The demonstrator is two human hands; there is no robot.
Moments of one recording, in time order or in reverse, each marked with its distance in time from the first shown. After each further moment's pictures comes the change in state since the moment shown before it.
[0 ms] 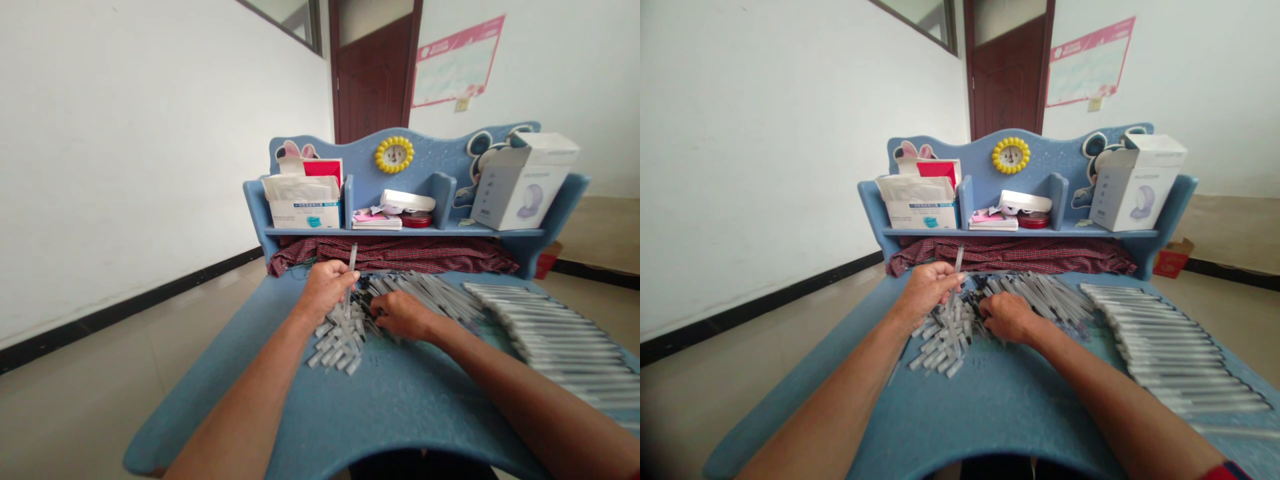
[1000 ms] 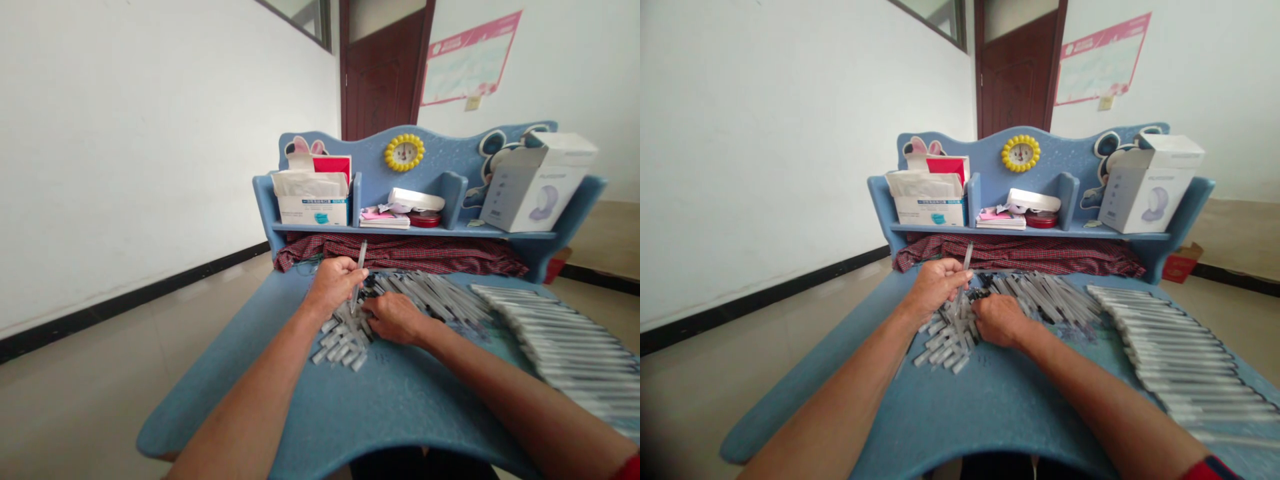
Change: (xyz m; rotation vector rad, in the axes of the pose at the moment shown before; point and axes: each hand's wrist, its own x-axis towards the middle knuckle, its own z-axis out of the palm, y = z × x) left_hand -0.003 0.002 0.001 0.011 0.006 0.031; right_hand 0.008 -0.029 0.005 -0.155 0.032 -0.055
